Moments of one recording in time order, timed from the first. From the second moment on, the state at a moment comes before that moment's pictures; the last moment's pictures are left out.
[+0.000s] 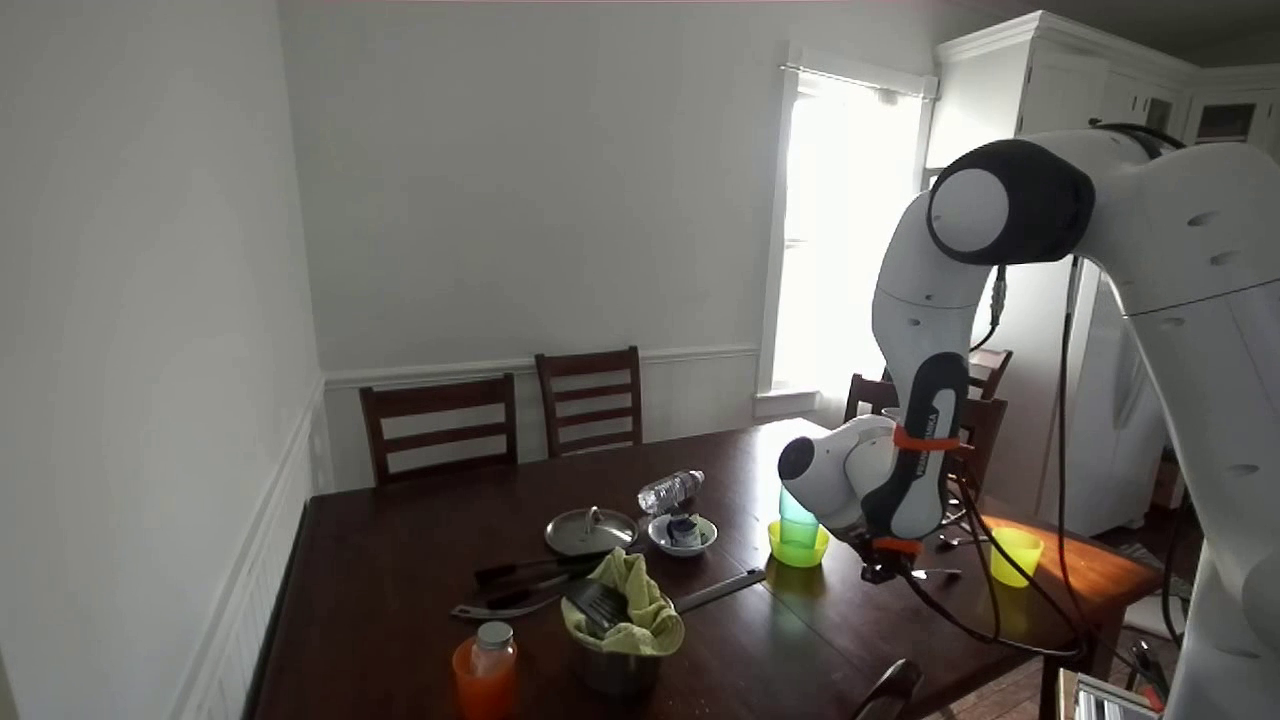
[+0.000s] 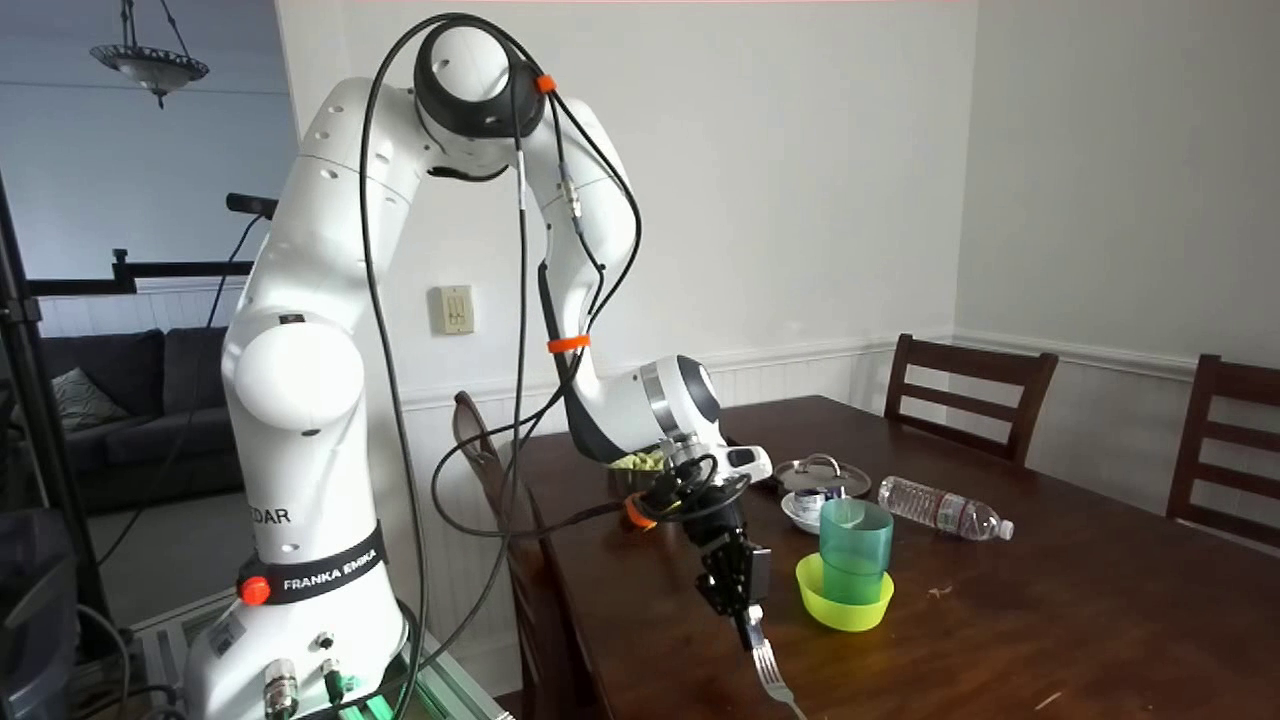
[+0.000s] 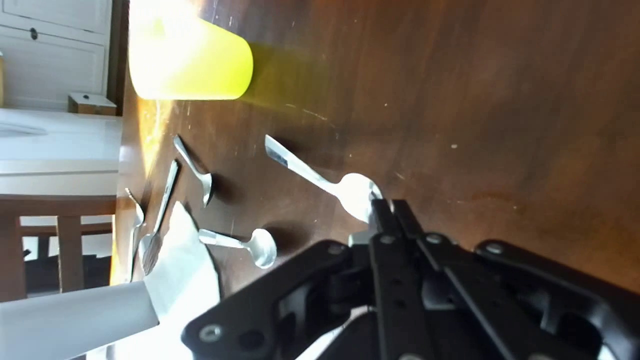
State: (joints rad) arm -0.13 0.43 -0.40 -2.41 -1.17 2.42 0.82
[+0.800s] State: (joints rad) arm -0.16 0.29 -0.33 -2.43 -1.21 2.39 0.81
